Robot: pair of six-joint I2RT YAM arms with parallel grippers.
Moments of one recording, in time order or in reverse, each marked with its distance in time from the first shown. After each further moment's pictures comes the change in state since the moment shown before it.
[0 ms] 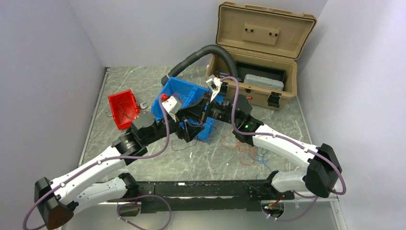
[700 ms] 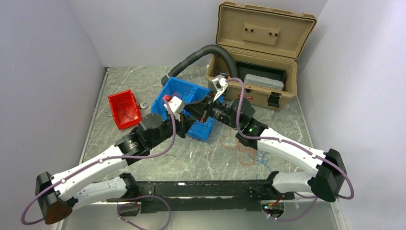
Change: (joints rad) left arm -0.098 0.060 0.035 -0.091 -0.318 0.023; right arm 0.042 -0.077 -0.002 -0.086 0.248 -0.017
